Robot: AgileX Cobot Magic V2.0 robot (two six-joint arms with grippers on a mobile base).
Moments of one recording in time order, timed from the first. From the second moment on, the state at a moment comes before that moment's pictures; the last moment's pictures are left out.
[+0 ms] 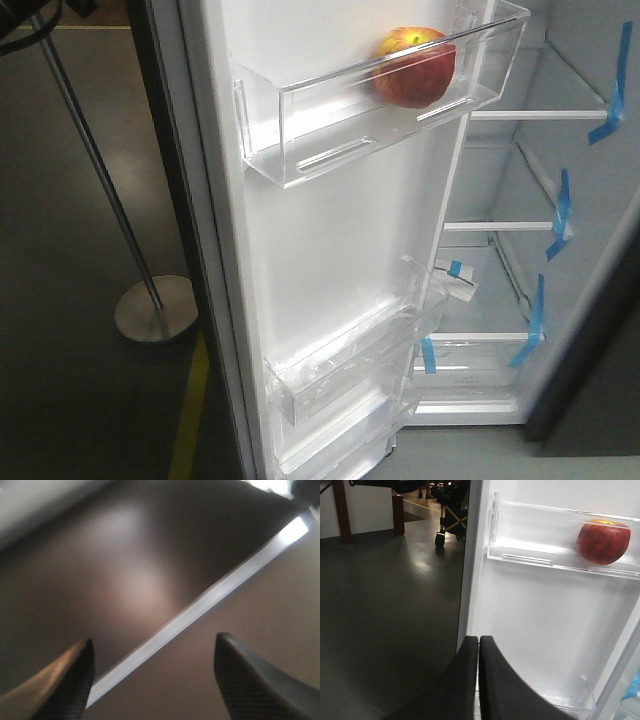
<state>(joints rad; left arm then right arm) -0.02 1.78 -1.61 0.95 -0.84 -2.14 0.04 0.28 -0.77 0.82 0.97 -0.71</state>
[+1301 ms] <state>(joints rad) -0.46 1.67 -1.68 1.57 -0.92 -2.04 0.04 0.38 -0.77 0.53 0.60 -0.59</state>
